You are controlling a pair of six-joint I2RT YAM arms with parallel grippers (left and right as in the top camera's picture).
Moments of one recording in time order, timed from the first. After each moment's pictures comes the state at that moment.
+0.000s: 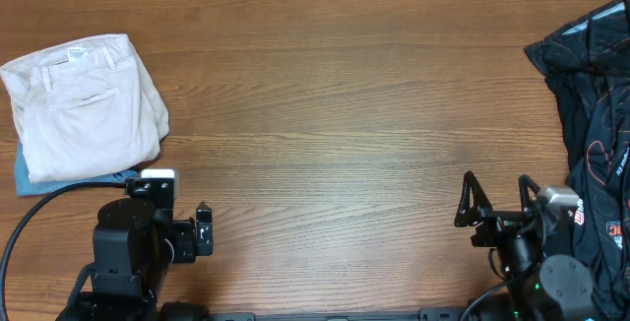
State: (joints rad) left arm -0.10 0.59 0.91 -1.13 -0.14 -0.05; right arm 0.16 0.08 0.45 -0.53 0.09 0.31
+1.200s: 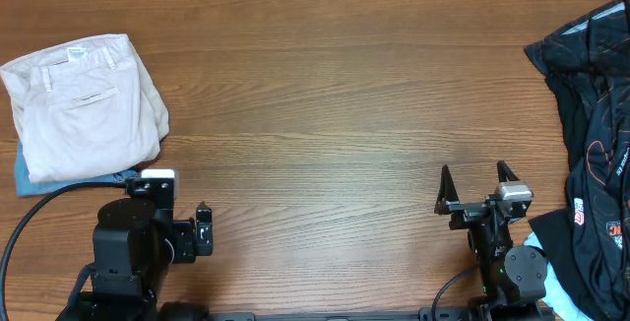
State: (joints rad) left arm -0.10 0.59 0.91 -1.13 -0.14 -0.05; right arm 0.12 0.01 0.02 -0.03 0.03 0.07
